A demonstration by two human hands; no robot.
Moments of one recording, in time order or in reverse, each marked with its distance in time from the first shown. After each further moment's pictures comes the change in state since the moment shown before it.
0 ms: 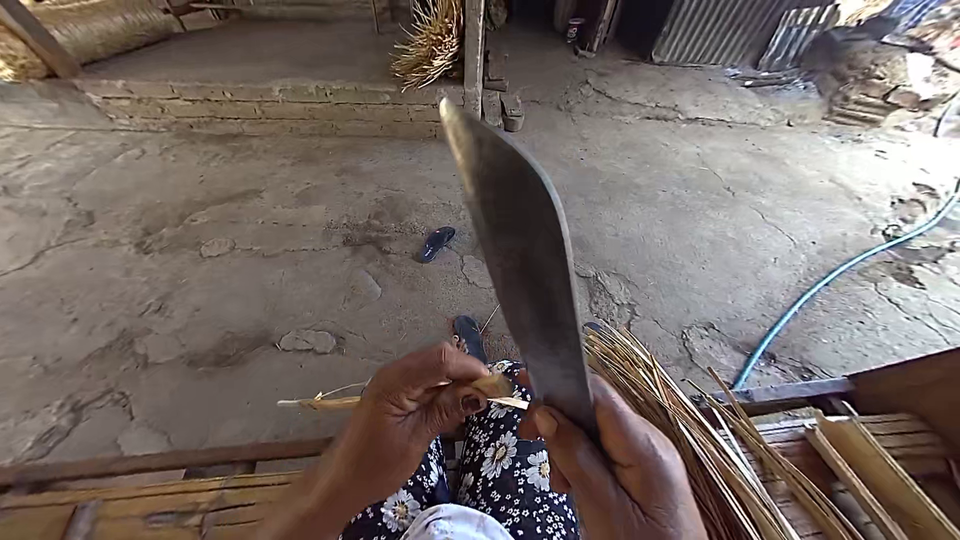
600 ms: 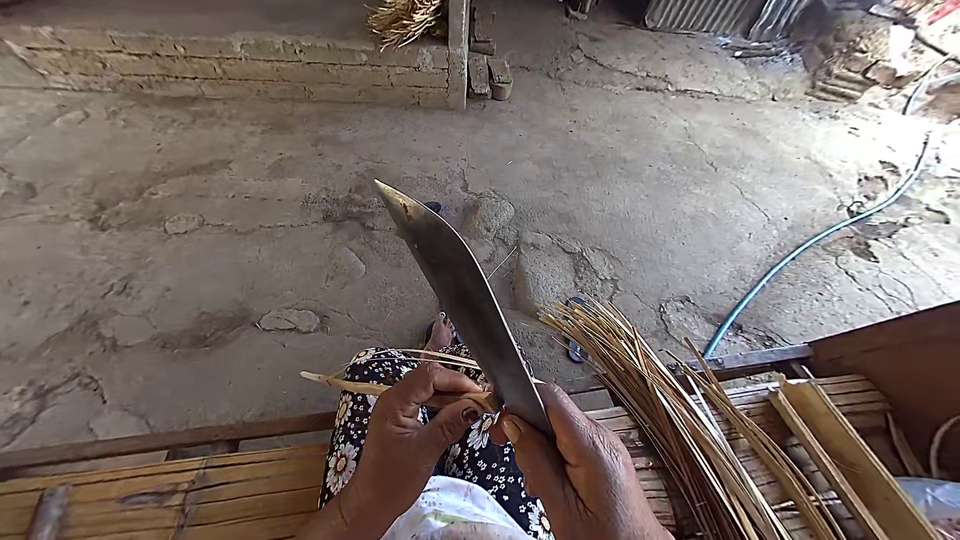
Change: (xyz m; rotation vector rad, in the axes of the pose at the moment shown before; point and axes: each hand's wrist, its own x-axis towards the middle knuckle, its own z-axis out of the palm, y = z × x) left_hand -0.047 -0.033 0.049 -0.132 0.295 -0.134; right_hand -0.029 0.010 0.013 -0.195 -0.074 0.097
